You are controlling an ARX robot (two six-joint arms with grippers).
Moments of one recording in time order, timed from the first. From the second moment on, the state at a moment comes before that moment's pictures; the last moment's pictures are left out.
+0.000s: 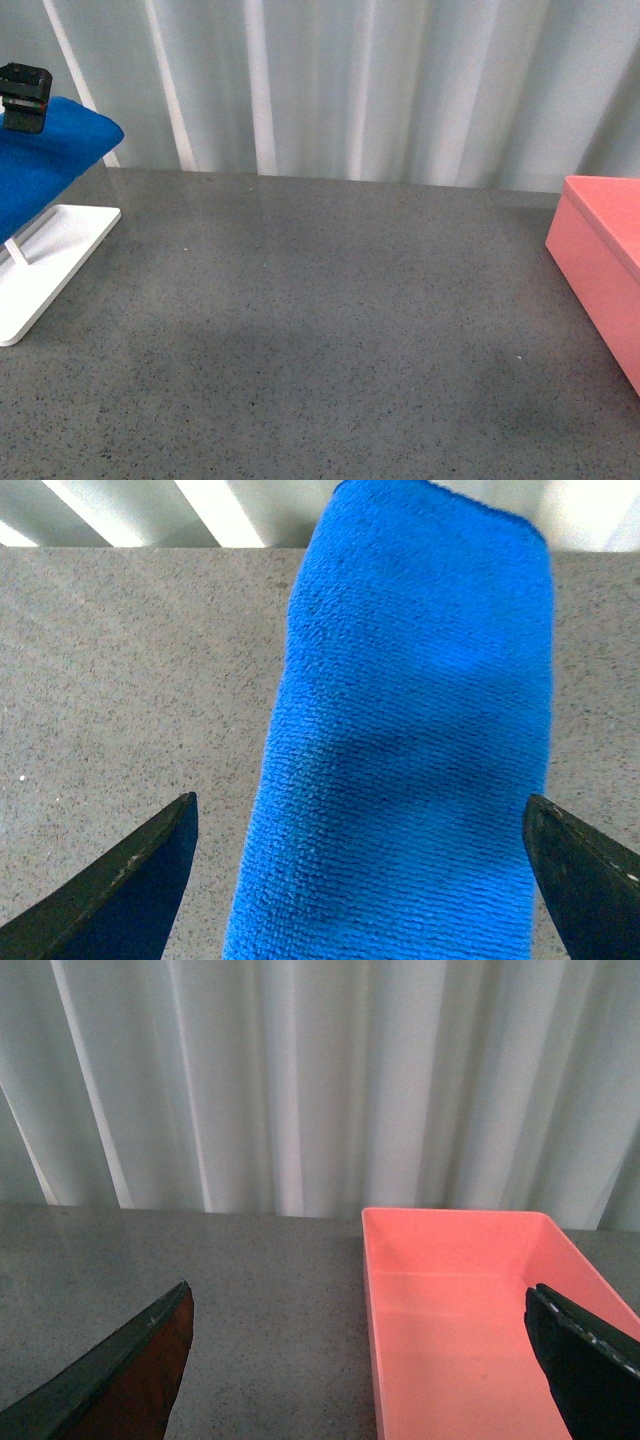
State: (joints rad) left arm 0.16 2.06 1.50 -0.07 -0.18 0.20; right arm 0.00 0.00 0.02 0.00 0.00 -0.01
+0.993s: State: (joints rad) left arm 0.12 2.23 1.64 -0.09 -0.20 0.21; right arm 0.00 0.00 0.02 0.00 0.00 -0.01
